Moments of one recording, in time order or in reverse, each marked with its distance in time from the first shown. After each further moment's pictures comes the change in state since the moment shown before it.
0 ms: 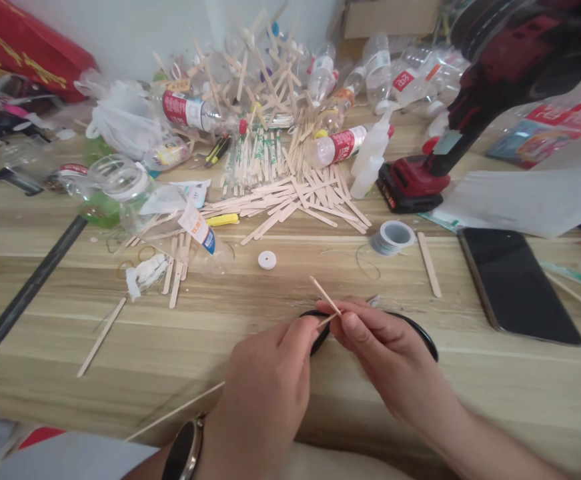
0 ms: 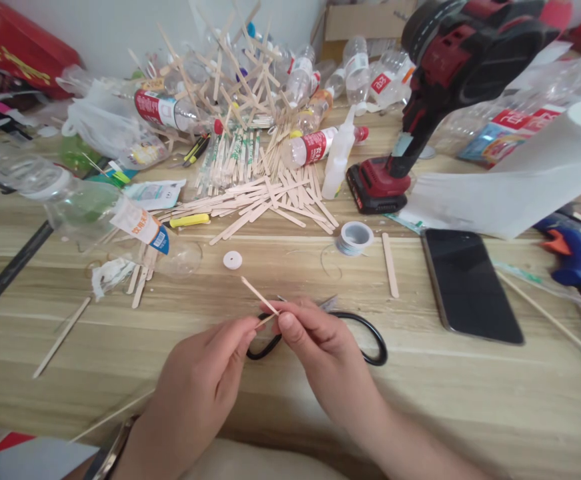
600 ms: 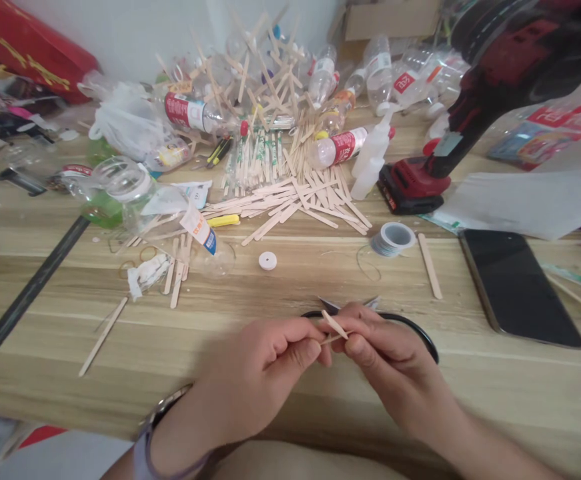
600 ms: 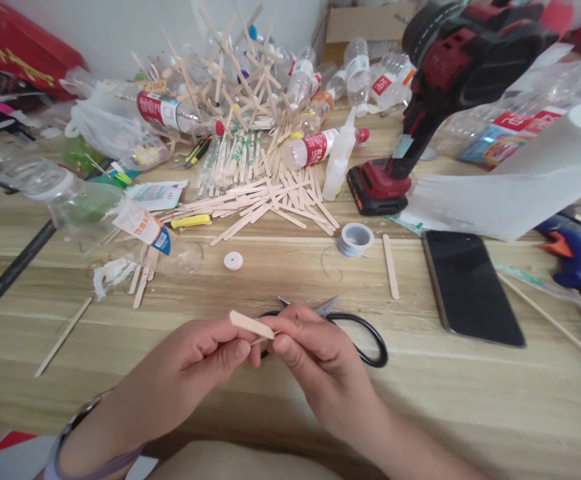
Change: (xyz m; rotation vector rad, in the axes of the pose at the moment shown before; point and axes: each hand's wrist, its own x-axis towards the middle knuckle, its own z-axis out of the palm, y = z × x) left_hand 0.020 -0.007 -0.034 -0.678 -0.464 -0.342; right_hand -0.001 -0.014 -0.007 -0.200 -0.243 -0.302
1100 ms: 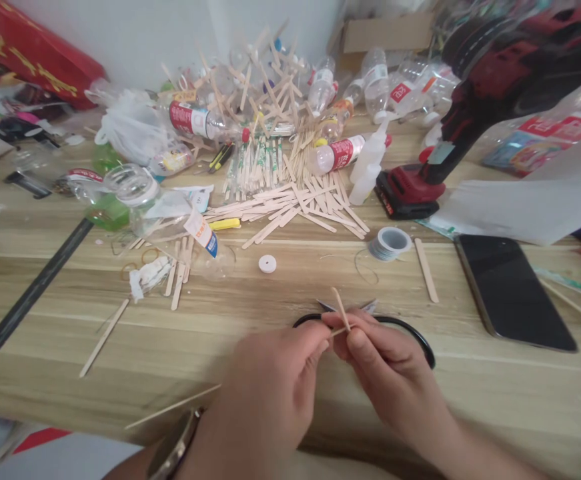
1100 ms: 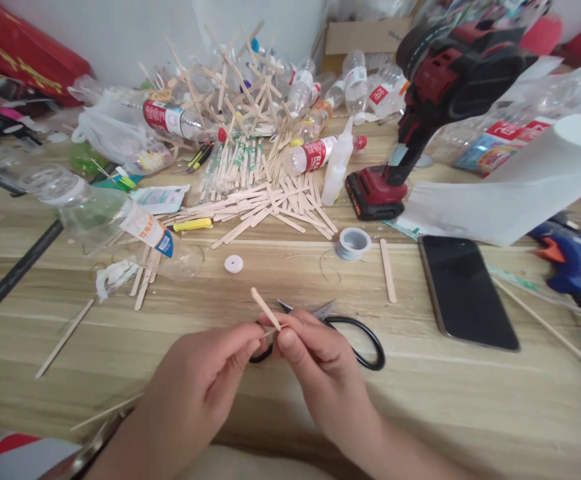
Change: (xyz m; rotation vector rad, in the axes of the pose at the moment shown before) left_hand -0.001 0.002 0.021 0.392 0.255 0.212; right_hand -0.010 0.012 0.010 0.110 0.190 0.104
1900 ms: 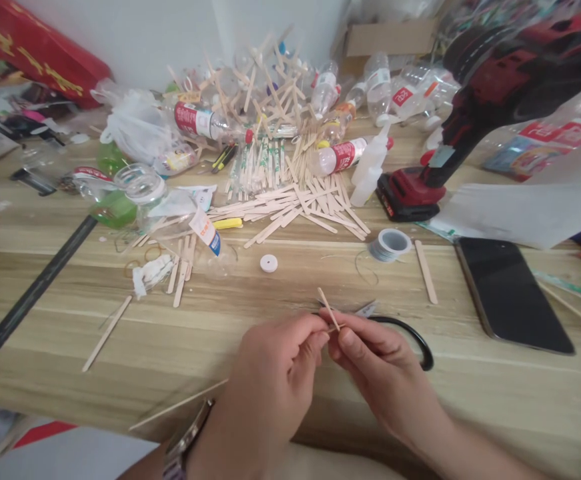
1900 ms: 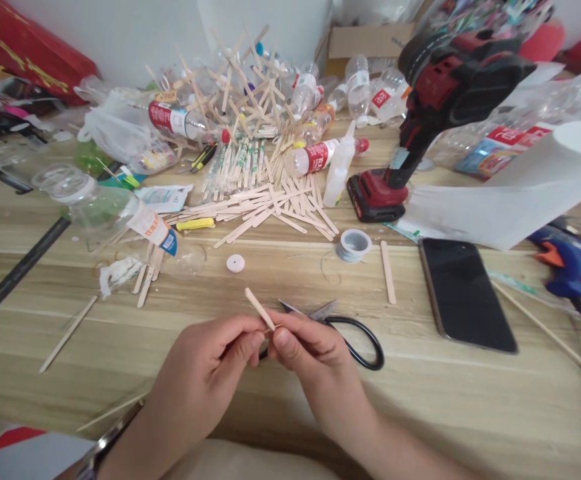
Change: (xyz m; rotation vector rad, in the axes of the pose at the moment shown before) left_hand 0.003 0.000 0.007 -0.163 0.089 -0.073; right_hand -0.003 0.010 0.005 0.385 -0.020 0.224
